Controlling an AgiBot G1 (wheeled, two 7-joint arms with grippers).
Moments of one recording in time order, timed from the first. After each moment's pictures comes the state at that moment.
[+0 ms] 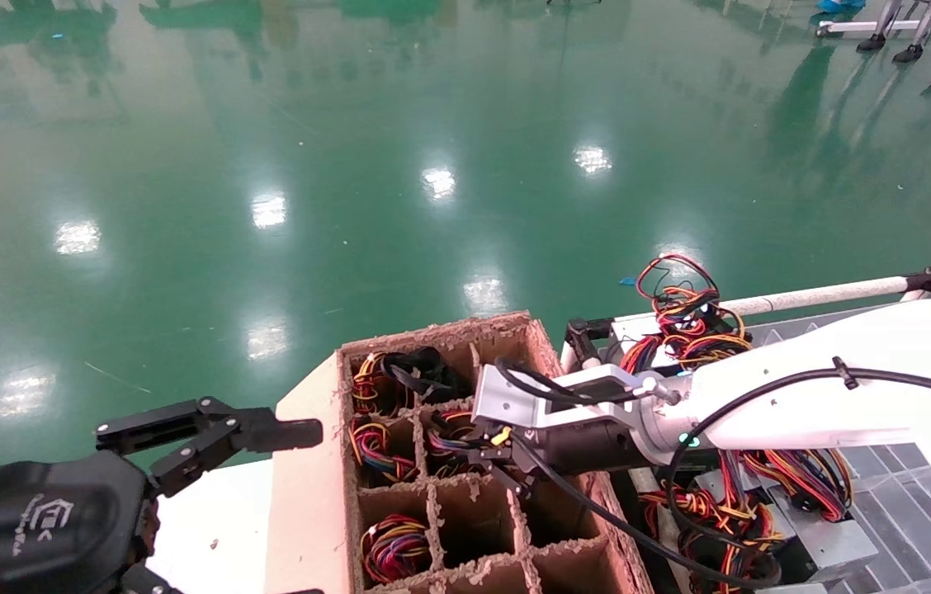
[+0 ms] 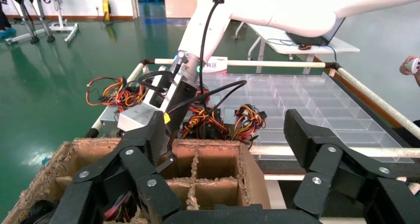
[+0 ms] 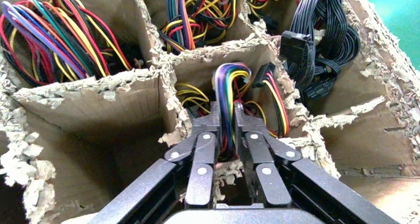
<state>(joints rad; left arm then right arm) -1.09 0.59 0.35 -1.27 0.68 1.47 -0.15 1.54 -1.12 -0.74 0.93 -1.70 -1.19 0.25</state>
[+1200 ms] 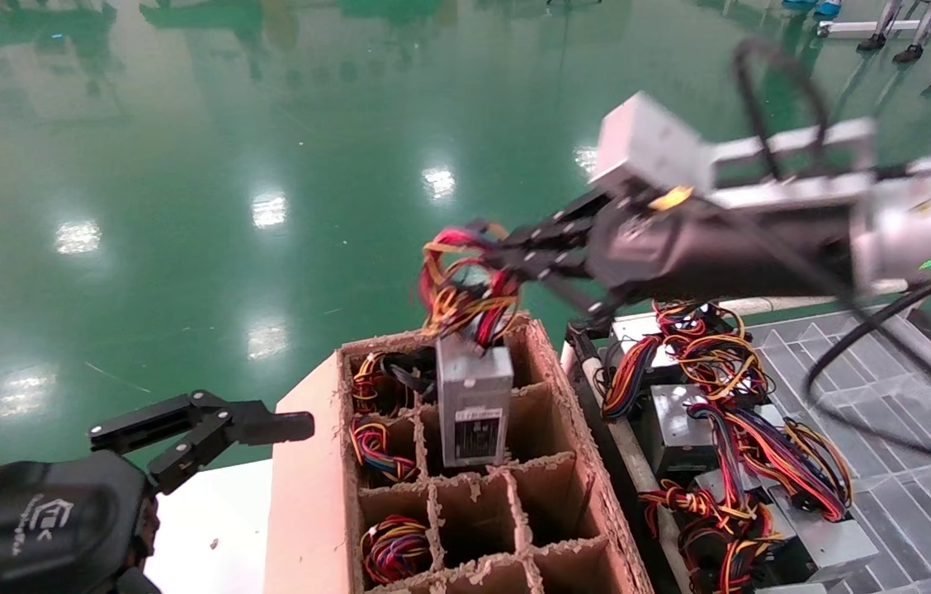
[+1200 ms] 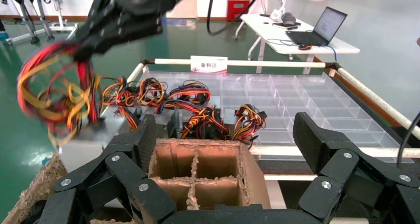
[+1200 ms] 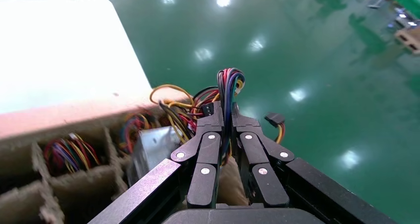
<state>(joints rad) -1.09 0.58 0.35 -1.27 0.68 1.47 -0.15 1.74 -0.88 -0.53 1.14 -1.43 -1.35 0.34</state>
